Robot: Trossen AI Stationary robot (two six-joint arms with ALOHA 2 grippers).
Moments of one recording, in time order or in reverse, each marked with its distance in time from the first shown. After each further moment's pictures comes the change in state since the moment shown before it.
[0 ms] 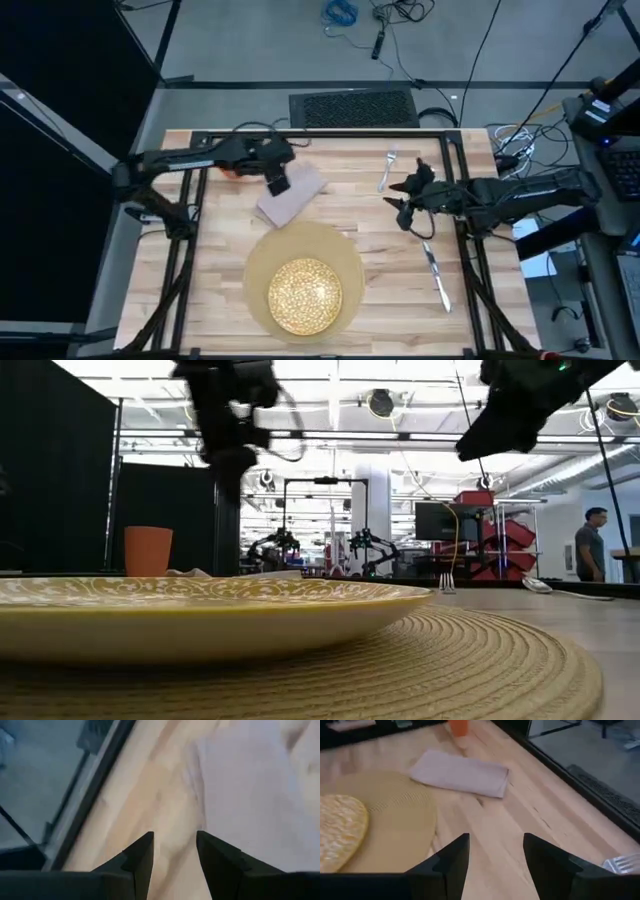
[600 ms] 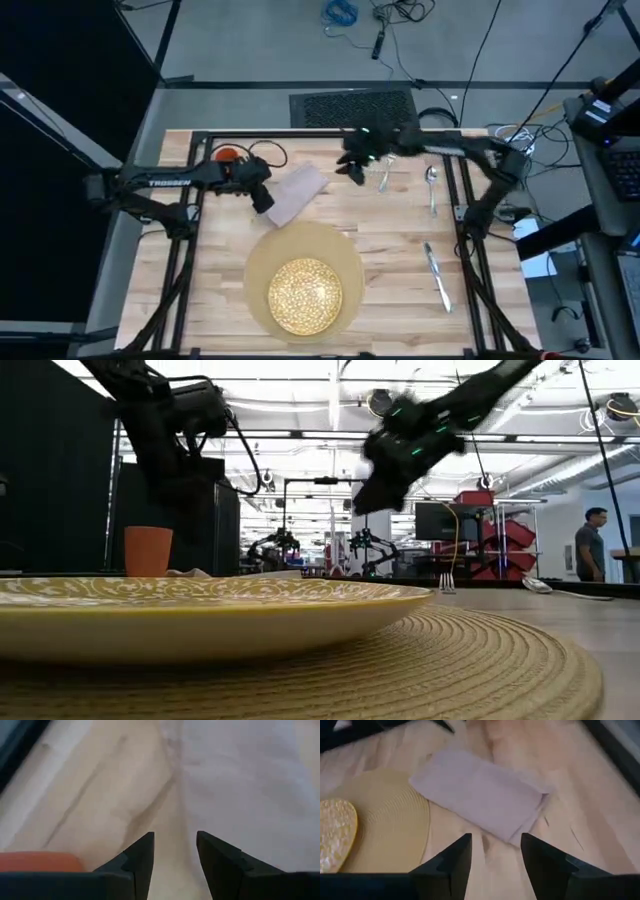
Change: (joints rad) left arm 0.017 -0.156 -0.359 0.253 0.088 -0.100; right arm -0.604 0.878 0.572 0.113 -0.896 -0.469
